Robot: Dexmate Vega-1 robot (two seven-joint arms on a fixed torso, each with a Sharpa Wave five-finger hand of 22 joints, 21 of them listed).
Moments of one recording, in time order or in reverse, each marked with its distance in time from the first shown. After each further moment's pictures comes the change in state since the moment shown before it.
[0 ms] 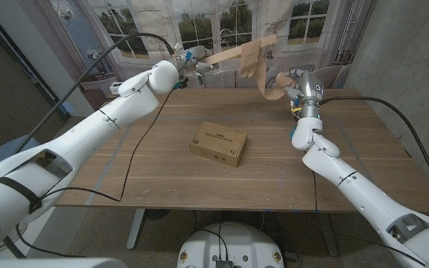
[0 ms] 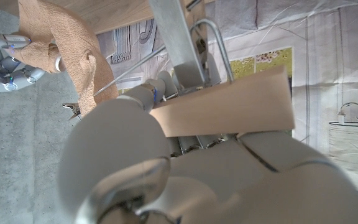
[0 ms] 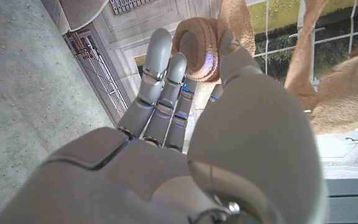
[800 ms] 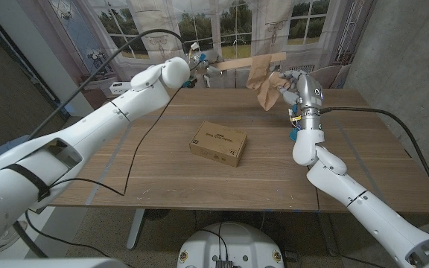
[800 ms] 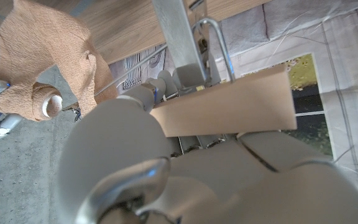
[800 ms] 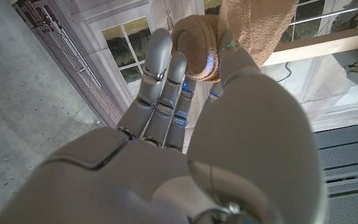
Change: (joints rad) left arm -0.090 -0.042 0.099 0.020 0.080 0.045 -0.125; left_hand 0.000 0.000 0.007 -0.007 -0.026 0.009 0.009 -0.012 -0.012 0.009 0.009 0.000 0.000 0.005 -0.005 0.008 0.000 0.020 -0.002 0.000 -0.007; right arm -0.143 -0.048 0.029 -0.165 -0.078 0.109 -0.046; right_hand 0.002 -0.002 0.007 -0.001 0.000 0.066 0.055 -0.001 -0.004 0.016 0.013 0.000 0.000 0.000 0.000 0.000 0.000 0.000 0.000 0.000 0.000
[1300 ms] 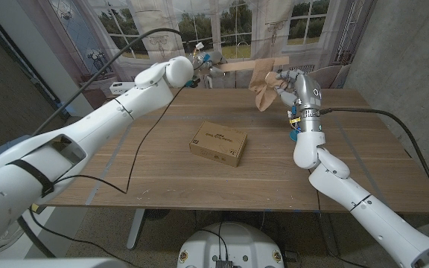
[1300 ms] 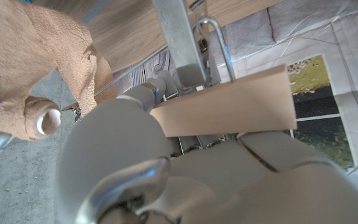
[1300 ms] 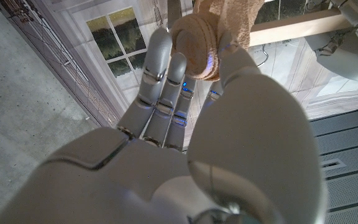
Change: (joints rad) left arm -0.038 -0.017 0.034 0.029 0.018 -0.009 -0.053; left_hand 0.000 0.000 0.004 -0.004 -0.013 0.000 0.000 -0.001 0.000 0.000 0.000 0.000 0.000 0.000 0.000 0.008 0.000 0.000 0.000 0.004 -0.002; right arm -0.027 -0.005 0.021 -0.036 -0.035 0.047 -0.004; right_hand 0.003 -0.003 0.008 -0.001 0.008 0.030 0.031 -0.004 0.000 0.000 0.000 -0.001 0.000 0.000 0.000 0.000 0.004 0.000 0.000 0.000 0.000
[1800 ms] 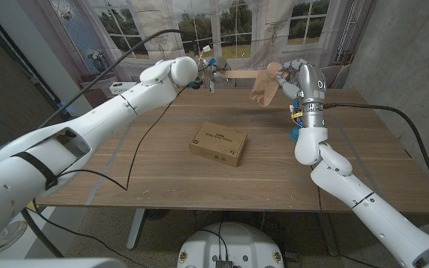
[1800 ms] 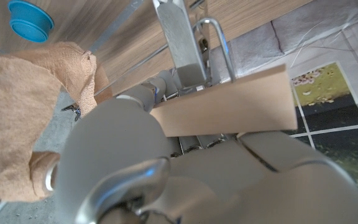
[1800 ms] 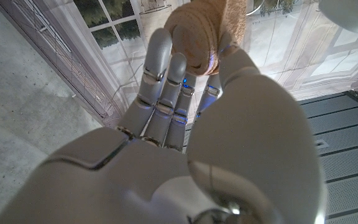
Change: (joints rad) left arm -0.045 -0.016 0.049 0.046 0.030 -0.029 -0.083; left_hand 0.000 0.000 0.000 0.000 -0.011 0.007 0.010 -0.009 0.000 0.002 0.002 0.000 0.000 0.000 0.000 0.000 -0.002 0.000 0.000 0.000 -0.003; right arm 0.007 0.003 0.019 -0.036 -0.053 0.026 -0.032; right_hand 0.002 0.000 0.030 0.030 0.000 0.071 0.071 -0.002 0.007 0.082 0.010 -0.014 0.001 0.000 0.000 0.002 0.002 0.000 0.000 0.000 0.000
